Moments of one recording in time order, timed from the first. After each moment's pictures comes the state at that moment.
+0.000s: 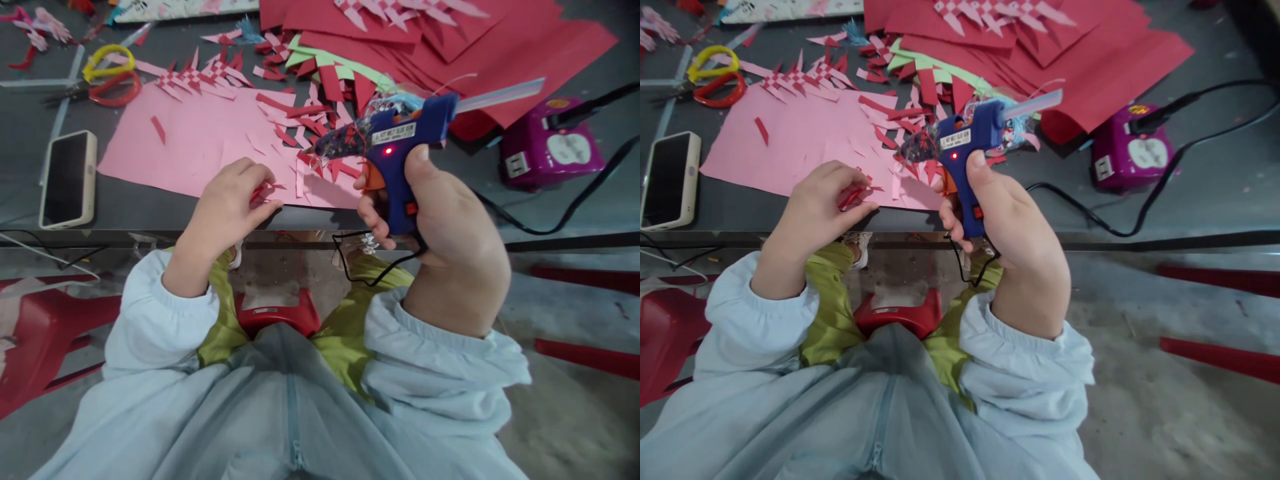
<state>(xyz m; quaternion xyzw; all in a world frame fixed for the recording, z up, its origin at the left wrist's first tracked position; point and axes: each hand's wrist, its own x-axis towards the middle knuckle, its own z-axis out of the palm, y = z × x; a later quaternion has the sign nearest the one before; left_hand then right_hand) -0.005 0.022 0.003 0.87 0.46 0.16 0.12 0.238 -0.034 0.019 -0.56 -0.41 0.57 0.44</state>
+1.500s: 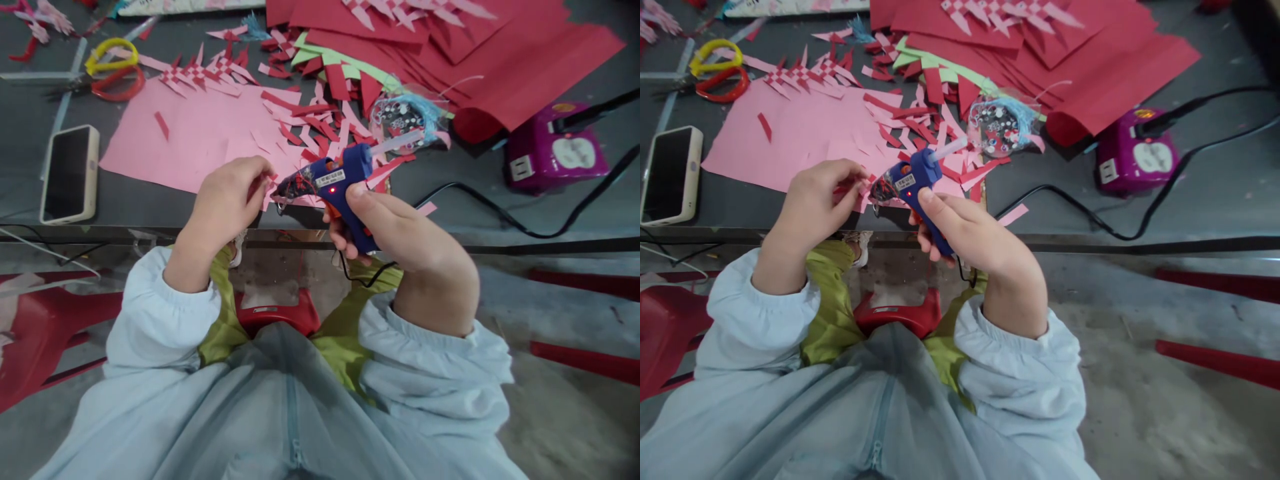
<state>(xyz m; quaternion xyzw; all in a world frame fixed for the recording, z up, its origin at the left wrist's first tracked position) -0.007 0.027 -0.001 0.85 0.49 0.17 0.09 0.221 -0.031 0.016 -0.54 -0.46 0.65 0.28</state>
